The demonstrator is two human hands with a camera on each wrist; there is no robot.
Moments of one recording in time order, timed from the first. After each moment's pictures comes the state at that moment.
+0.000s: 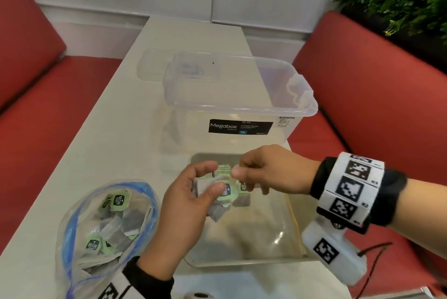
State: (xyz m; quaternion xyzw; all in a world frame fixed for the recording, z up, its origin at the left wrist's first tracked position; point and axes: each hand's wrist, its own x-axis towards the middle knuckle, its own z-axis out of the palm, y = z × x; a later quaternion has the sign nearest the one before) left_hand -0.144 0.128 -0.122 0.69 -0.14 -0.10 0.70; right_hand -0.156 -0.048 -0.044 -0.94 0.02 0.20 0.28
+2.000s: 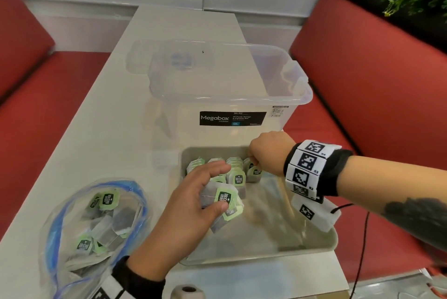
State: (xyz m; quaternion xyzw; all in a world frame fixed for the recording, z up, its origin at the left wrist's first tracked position) left_hand -0.146 0.125 -0.127 0.77 -0.29 -0.12 0.55; right_hand -0.122 -0.083 -0.090 -0.97 -0.01 0.19 -0.15
